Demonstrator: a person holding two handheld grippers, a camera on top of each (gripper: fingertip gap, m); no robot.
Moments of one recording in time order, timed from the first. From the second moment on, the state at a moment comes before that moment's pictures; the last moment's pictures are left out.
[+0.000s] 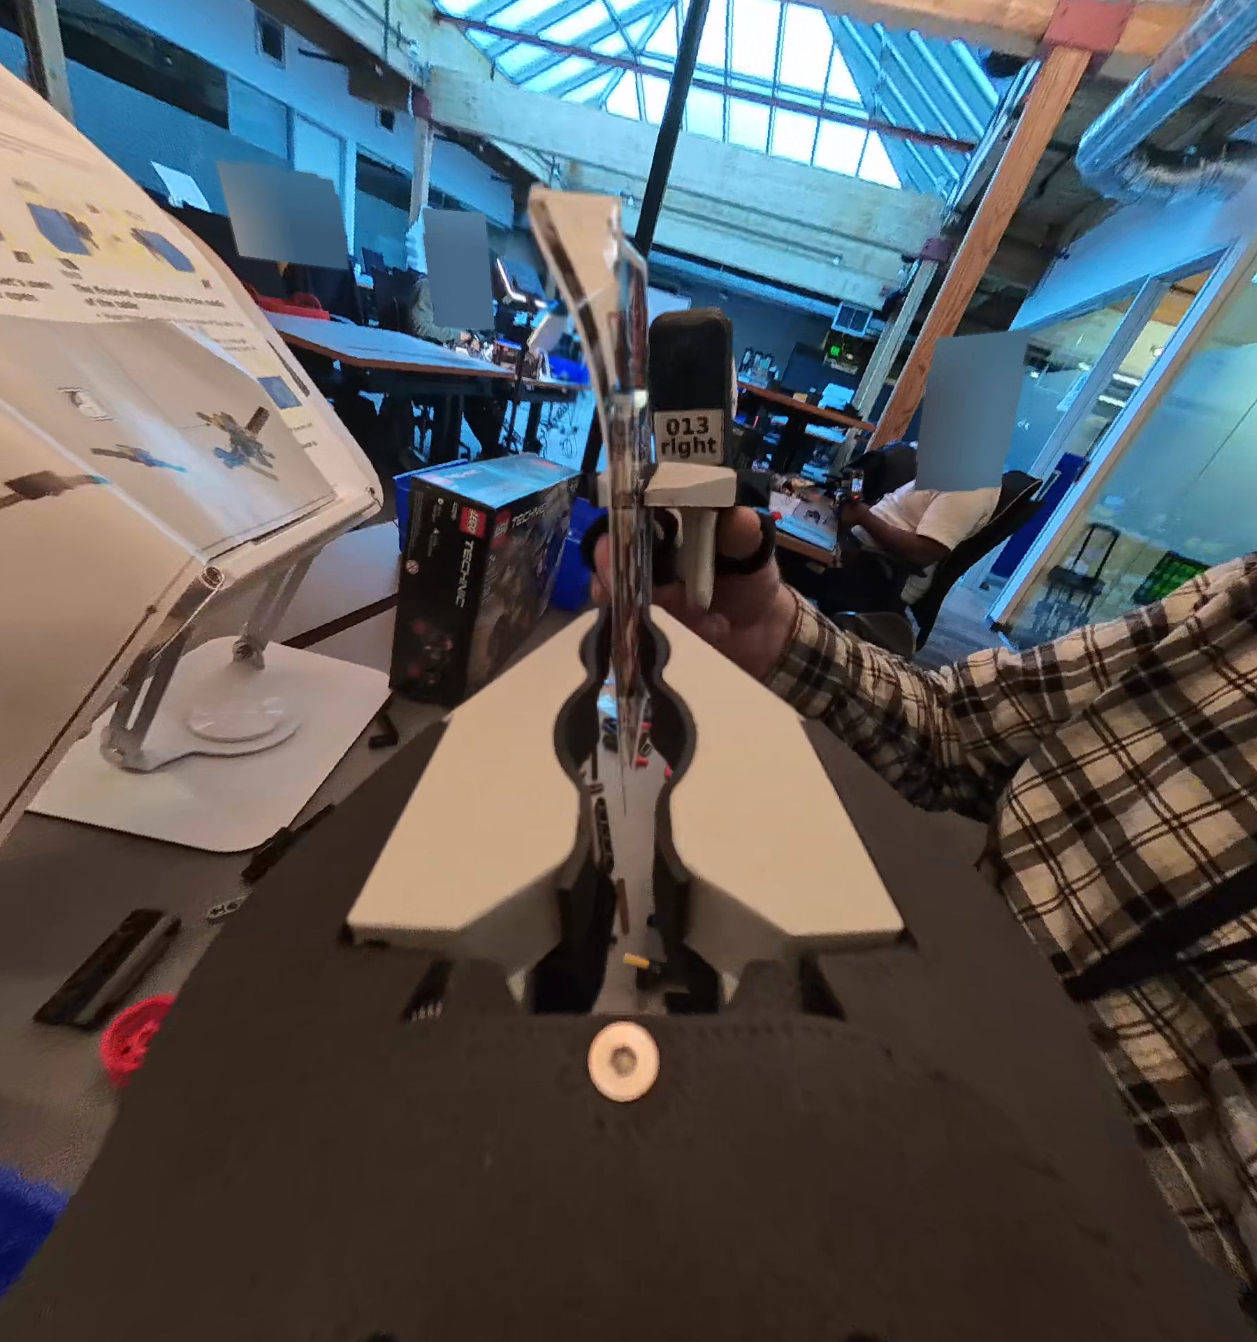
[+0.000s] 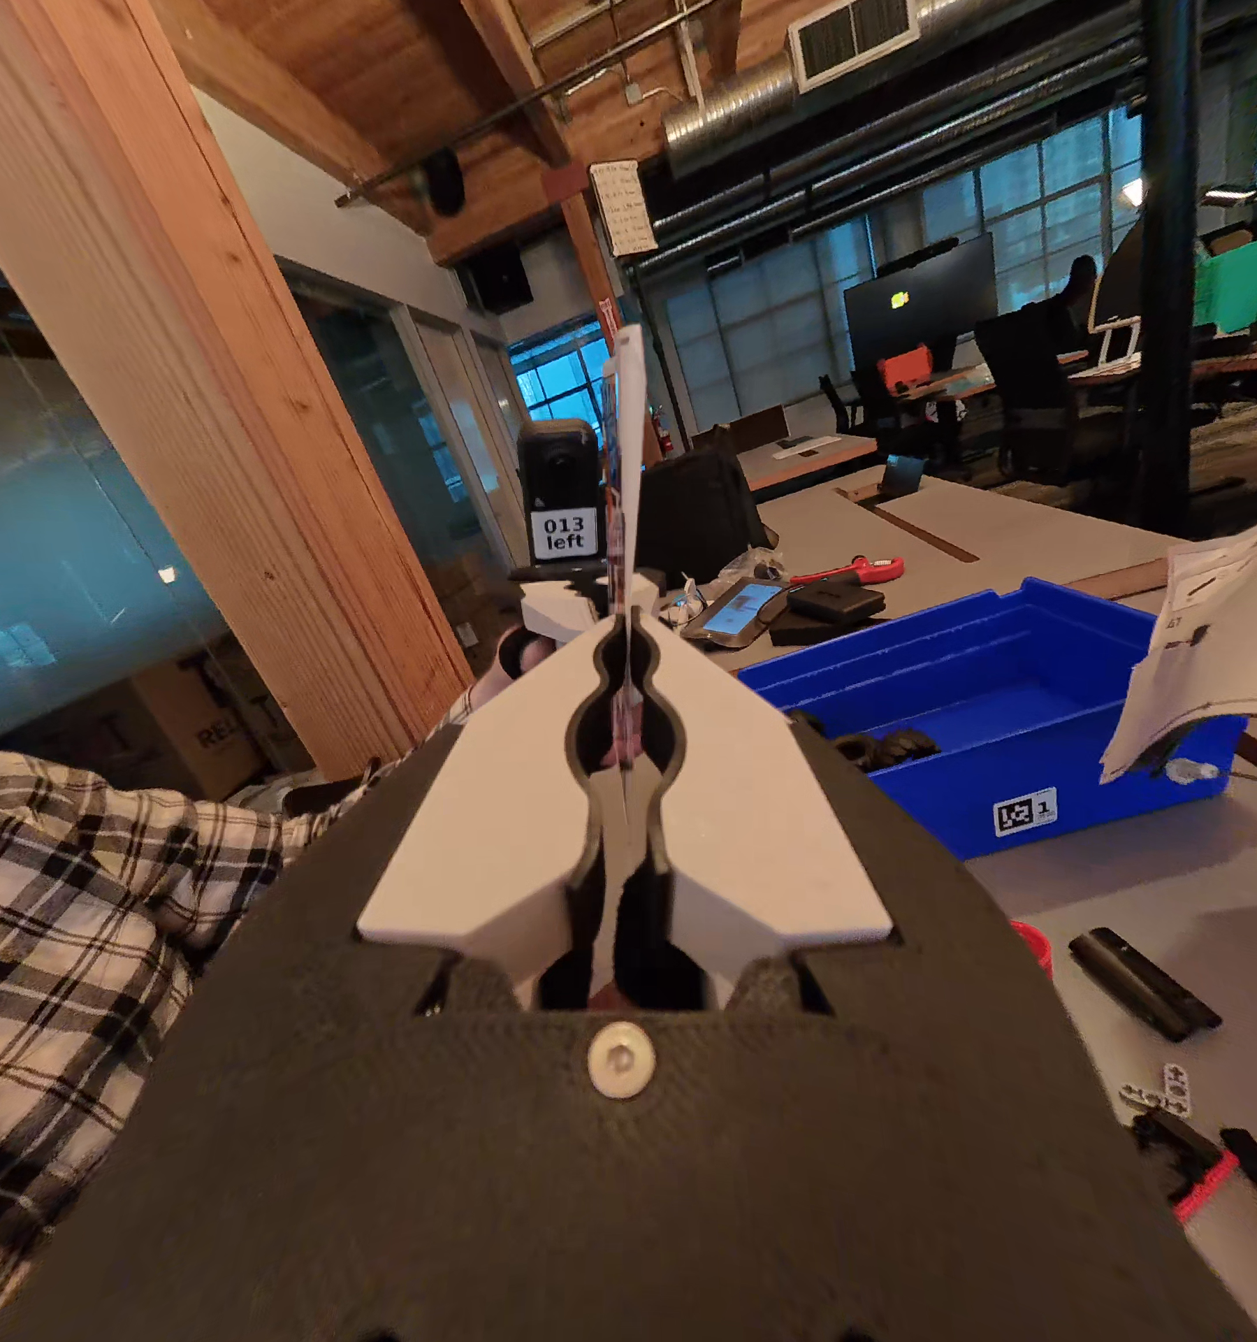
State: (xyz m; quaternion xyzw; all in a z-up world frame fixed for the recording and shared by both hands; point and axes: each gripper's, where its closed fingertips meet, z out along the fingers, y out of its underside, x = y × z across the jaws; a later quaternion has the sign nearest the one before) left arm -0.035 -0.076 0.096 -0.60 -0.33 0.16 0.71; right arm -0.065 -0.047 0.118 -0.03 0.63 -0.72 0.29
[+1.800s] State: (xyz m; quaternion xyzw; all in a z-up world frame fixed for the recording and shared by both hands) left arm -0.049 -0.019 0.082 -0.59 -0.31 0.16 0.73; right arm -0.079 0.013 0.098 0.02 0.63 -0.72 0.30
